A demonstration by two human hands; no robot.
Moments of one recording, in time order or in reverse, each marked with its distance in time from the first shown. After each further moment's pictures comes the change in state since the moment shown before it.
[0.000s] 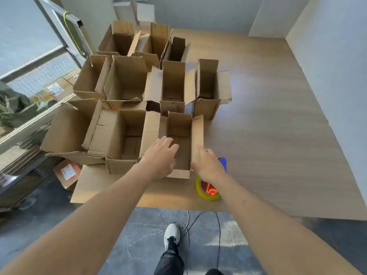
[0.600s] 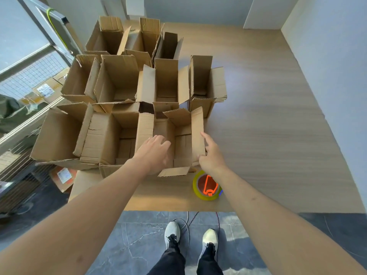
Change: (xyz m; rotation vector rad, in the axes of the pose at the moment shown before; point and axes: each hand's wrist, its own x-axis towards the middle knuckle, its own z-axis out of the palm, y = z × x) left_hand 0.030 -0.020 -0.006 0.013 -0.078 -0.007; right_hand 0.018 0.012 -0.021 0.556 0.150 0.102
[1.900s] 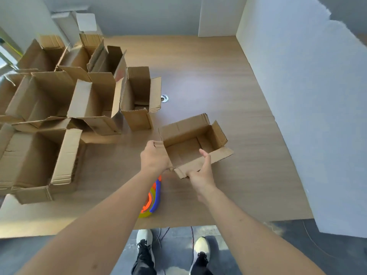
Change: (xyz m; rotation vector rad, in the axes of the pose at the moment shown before) left_hand 0.129 0.247 0.012 -1.068 0.300 -0.646; right_hand 0.002 0.111 -0.177 0.473 0.087 0.240
